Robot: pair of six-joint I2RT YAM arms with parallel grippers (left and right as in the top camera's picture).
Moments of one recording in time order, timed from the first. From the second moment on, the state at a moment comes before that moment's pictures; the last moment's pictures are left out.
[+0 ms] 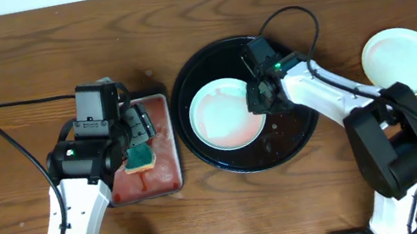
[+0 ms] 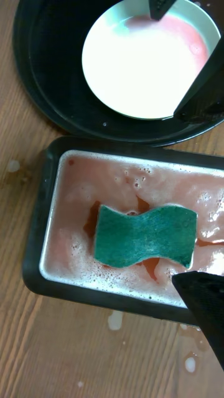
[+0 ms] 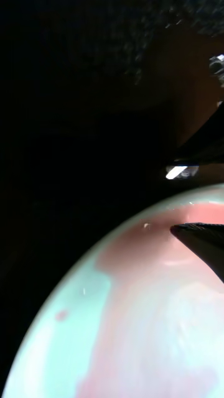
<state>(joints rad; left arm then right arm) -0.16 1.21 1.04 -0.84 -0.06 -0.38 0.46 1.98 1.27 -0.66 -0.03 0.57</state>
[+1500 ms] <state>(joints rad) -0.16 1.21 1.04 -0.84 -0.06 -0.38 0.53 1.69 1.43 -1.02 0.86 0.47</state>
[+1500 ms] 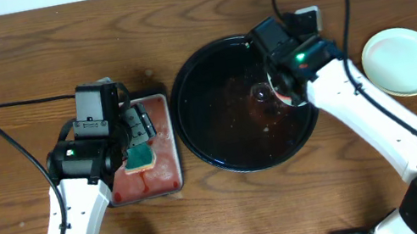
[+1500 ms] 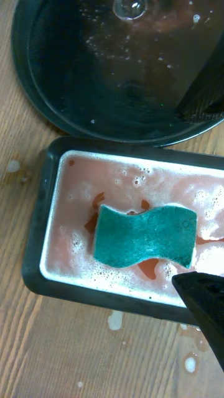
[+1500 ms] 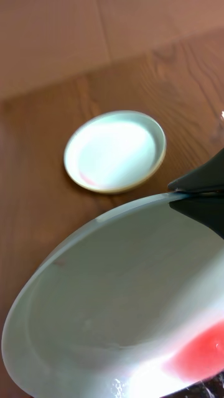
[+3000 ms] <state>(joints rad) -0.16 1.21 1.04 -0.84 -0.06 -0.38 0.80 1.76 1.43 -0.92 1.44 0.25</state>
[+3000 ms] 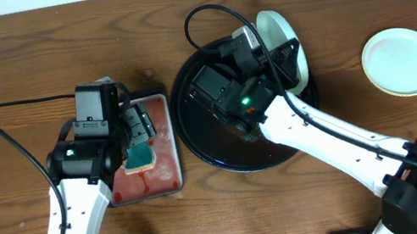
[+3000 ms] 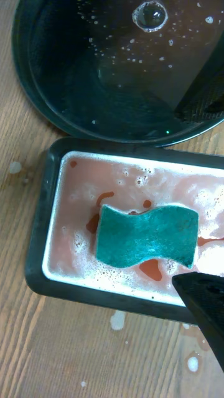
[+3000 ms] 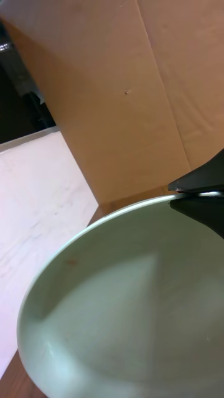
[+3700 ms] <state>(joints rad) -0.16 1.21 1.04 -0.84 -0.06 -0.38 0.80 1.76 1.43 -0.93 1.40 0.26</state>
